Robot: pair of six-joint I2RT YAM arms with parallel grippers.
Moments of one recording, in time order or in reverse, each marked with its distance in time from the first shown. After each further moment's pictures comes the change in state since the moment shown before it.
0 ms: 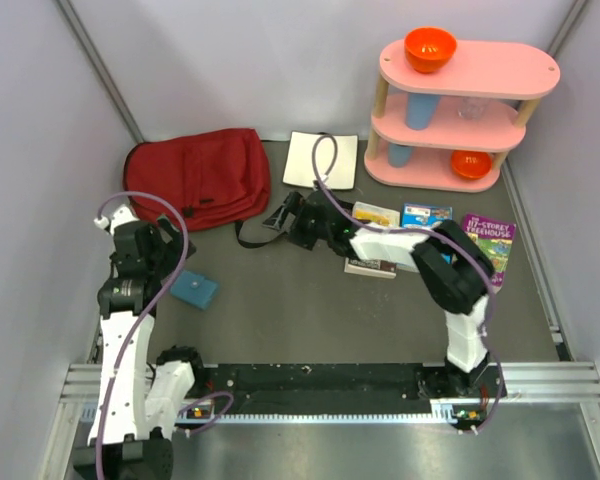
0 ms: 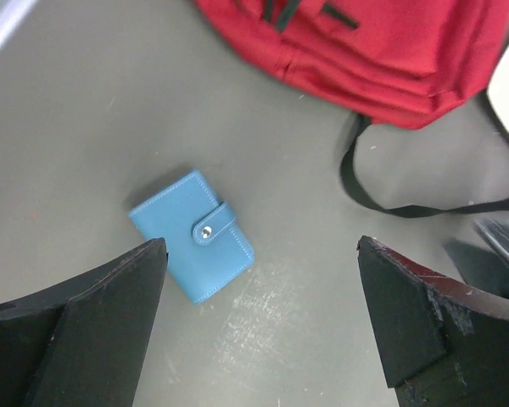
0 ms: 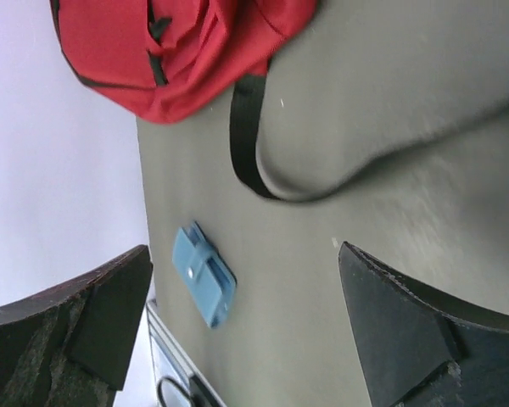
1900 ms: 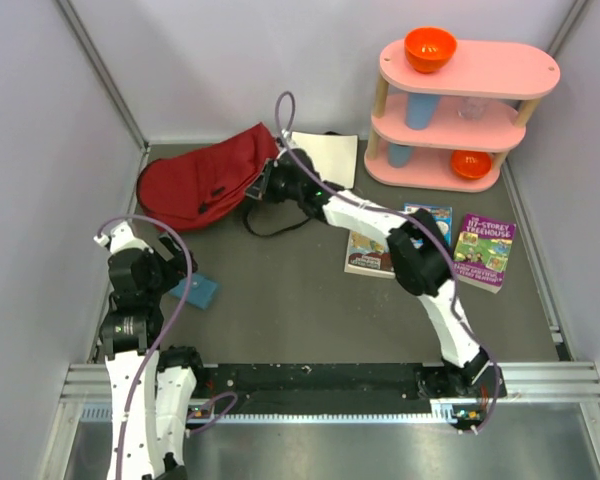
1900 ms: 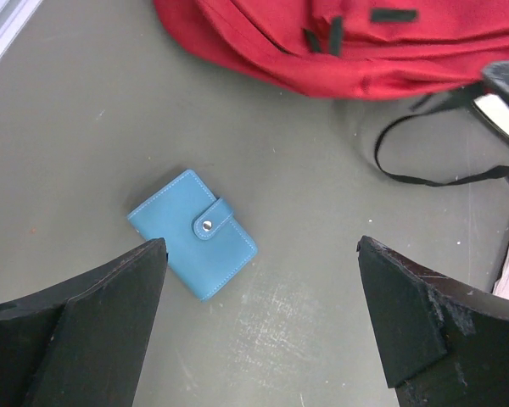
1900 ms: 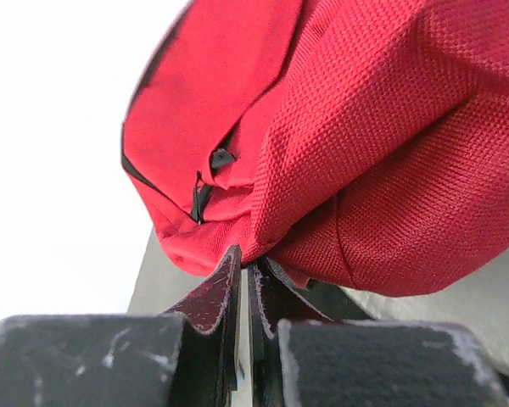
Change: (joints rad) left arm 0.045 -0.234 -0.089 0.014 0.109 0.118; right arm -0.008 0.421 0.718 -0.159 -0.055 -0.271
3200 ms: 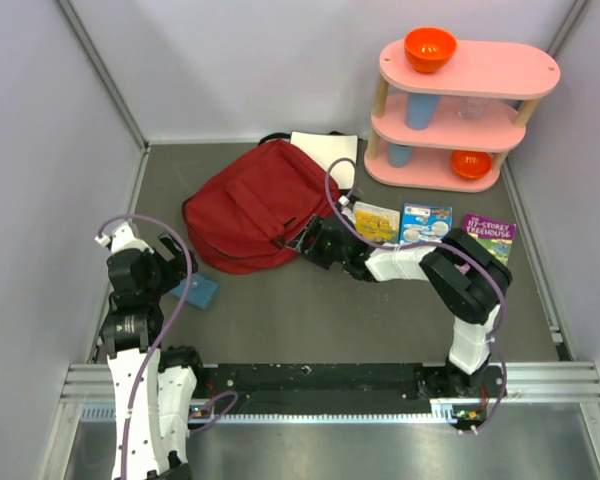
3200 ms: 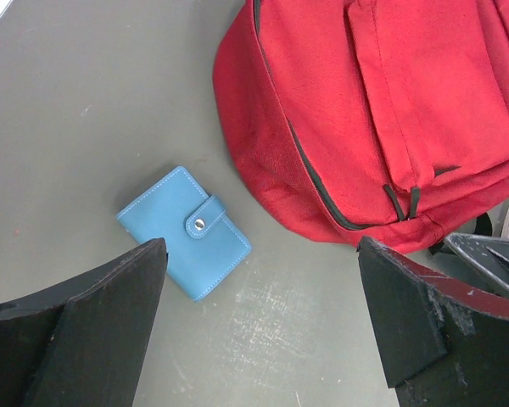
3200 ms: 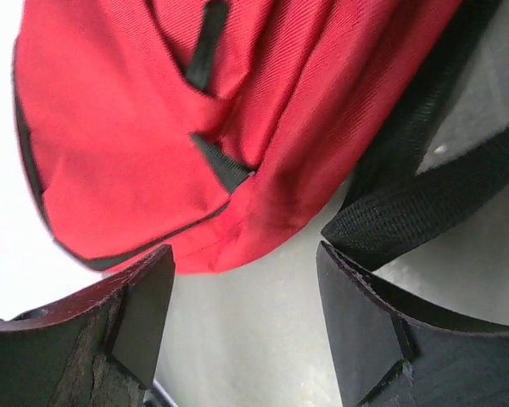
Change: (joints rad) left arm 0.038 -0.008 -0.021 0.020 0.061 0.003; right arm 0.025 -0.492 -0.977 0.305 0.159 0.307
